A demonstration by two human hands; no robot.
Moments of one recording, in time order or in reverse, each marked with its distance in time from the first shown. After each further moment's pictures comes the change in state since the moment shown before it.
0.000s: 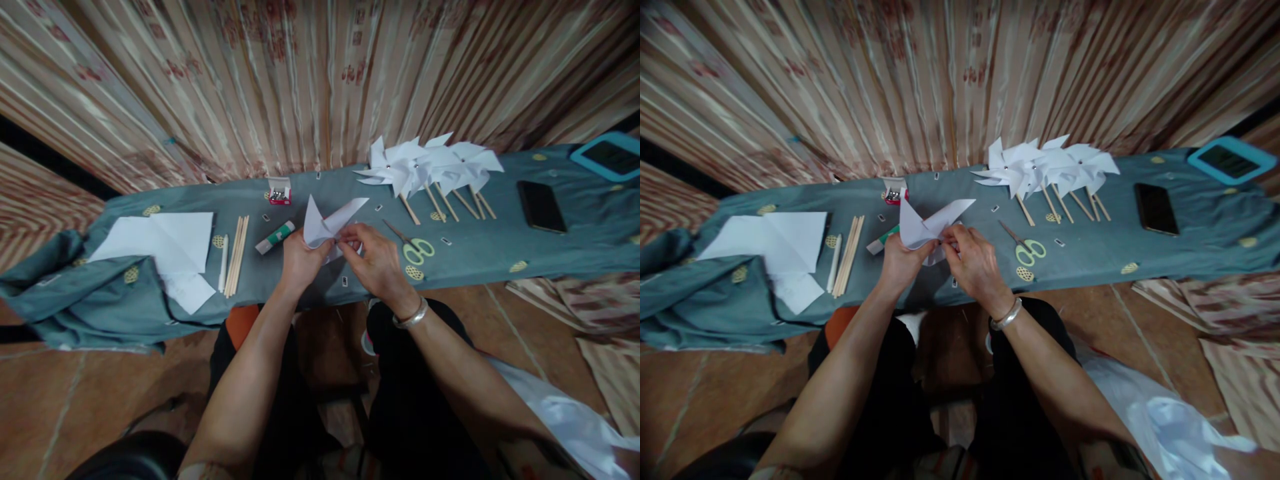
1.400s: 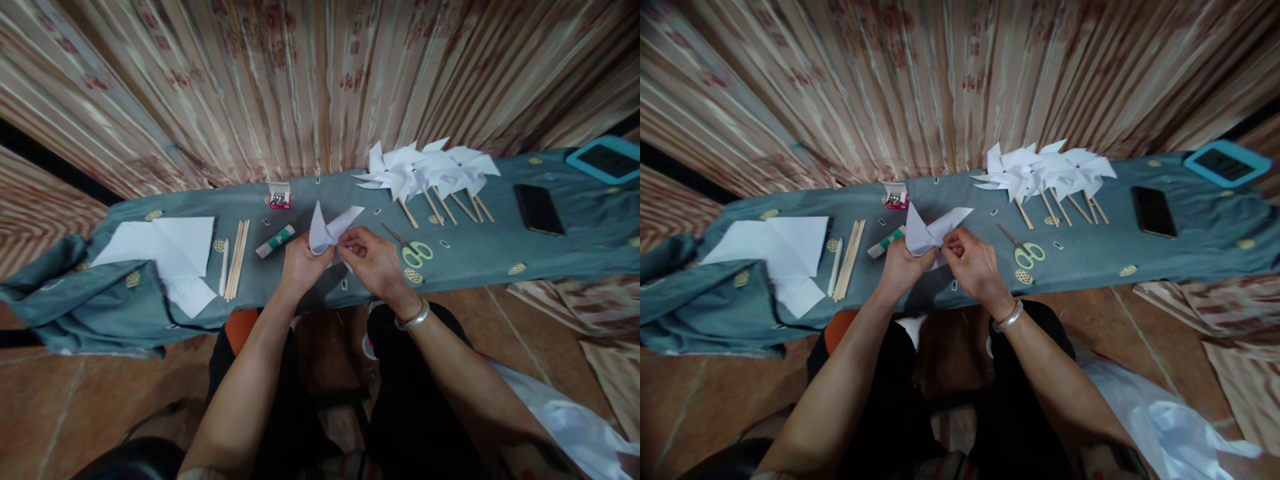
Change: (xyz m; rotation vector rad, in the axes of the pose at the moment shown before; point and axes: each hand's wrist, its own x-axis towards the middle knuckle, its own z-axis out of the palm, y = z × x) left_hand -0.001 -0.001 -0.003 0.172 -0.094 0.074; right_hand 0.005 0.000 -0.001 0.158 -0.035 0.229
